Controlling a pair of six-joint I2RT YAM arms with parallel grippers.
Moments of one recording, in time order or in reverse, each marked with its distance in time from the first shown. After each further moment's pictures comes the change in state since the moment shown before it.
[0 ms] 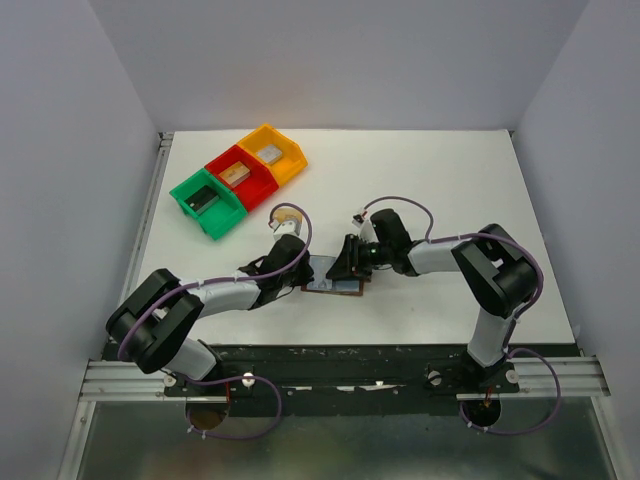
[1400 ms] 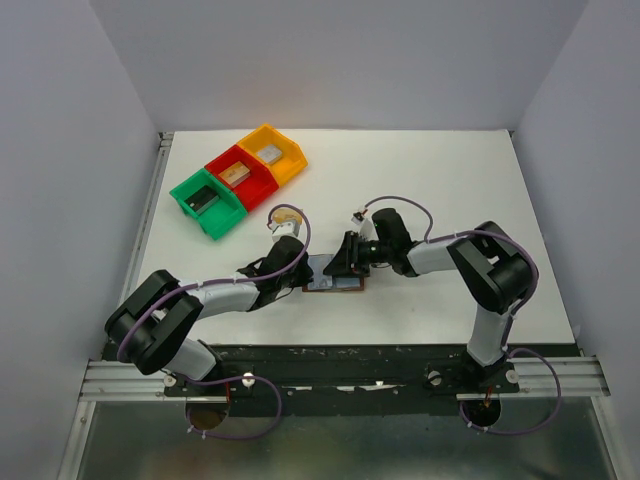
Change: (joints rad) left arm 0.000 -0.008 -0.020 0.021 0.000 -0.016; right arm -0.008 0.032 -0.003 0.118 -0.047 0.071
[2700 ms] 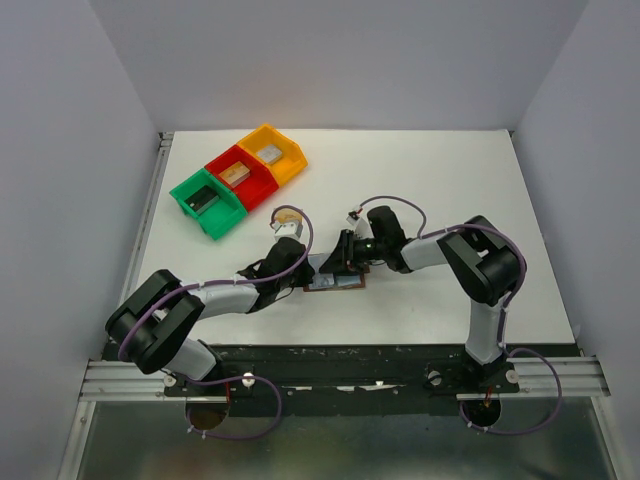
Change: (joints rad) left arm -0.002 0.005 -0.023 0.075 0.026 0.060; right arm 0.000 0.086 0.062 0.023 -0.043 0.045
